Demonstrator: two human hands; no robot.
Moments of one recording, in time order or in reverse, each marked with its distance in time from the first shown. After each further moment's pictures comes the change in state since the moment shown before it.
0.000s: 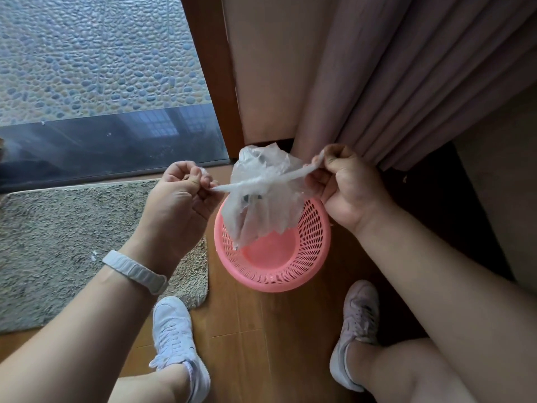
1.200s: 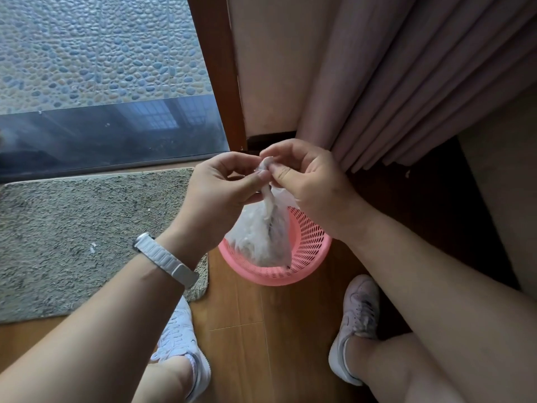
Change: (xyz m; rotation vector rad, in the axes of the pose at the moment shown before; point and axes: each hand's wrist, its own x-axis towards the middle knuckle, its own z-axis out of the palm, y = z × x) left_hand -0.014 -0.020 0.026 0.513 -0.169 0.109; right_hand -0.025 0.022 0.027 -0.641 -0.323 -0.353
